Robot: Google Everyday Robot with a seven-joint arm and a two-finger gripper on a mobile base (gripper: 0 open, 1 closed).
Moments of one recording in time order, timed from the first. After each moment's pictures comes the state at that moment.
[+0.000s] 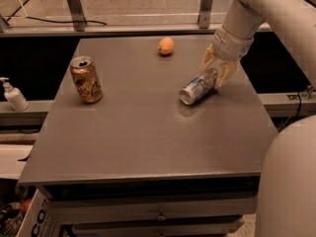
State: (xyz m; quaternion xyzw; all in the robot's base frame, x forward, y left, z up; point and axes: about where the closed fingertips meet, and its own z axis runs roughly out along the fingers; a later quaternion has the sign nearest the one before) arm 0.651 -0.176 0.837 -0.88 0.46 0.01 0.11
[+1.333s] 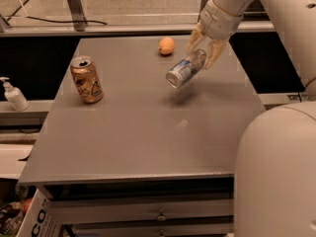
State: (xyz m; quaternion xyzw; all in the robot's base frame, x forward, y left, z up) arm 0.671 -0.130 0.891 -0.91 0.38 0.00 0.17
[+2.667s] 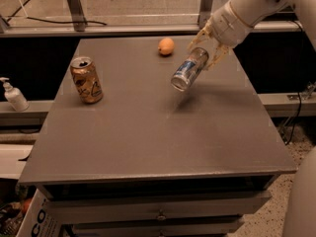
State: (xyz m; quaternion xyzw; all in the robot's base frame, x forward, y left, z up) arm 0.661 -0.124 0.904 -0.92 0.26 -0.04 0.29
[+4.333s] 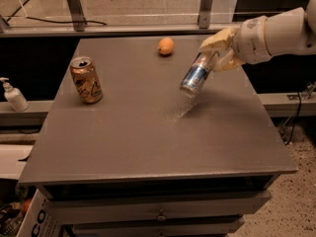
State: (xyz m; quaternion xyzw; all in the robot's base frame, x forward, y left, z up) arm 0.633 -0.149 0.927 -0.86 0.16 -0.22 0.44
